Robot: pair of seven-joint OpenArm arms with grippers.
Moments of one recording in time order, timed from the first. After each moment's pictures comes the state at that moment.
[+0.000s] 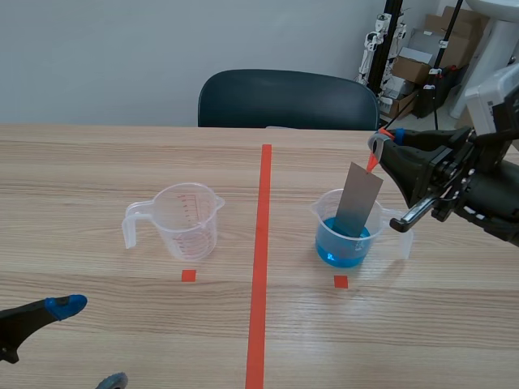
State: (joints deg) left arm 28.0 -33.2 15.0 65.3 8.2 -25.1 -74.0; right arm -2.3 45.7 -25.8 85.1 26.4 18.9 30.5
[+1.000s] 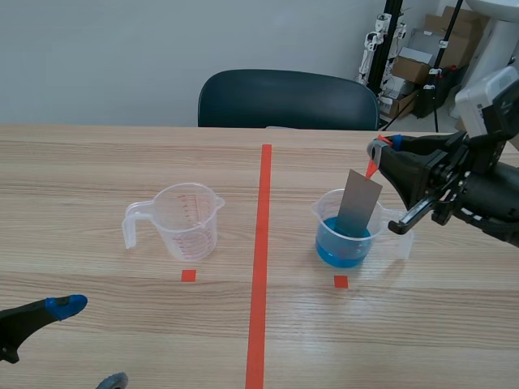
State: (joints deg) left arm 28.0 -33.2 15.0 65.3 8.2 -25.1 -73.9; right arm -2.2 45.7 -25.8 85.4 26.8 18.9 26.5
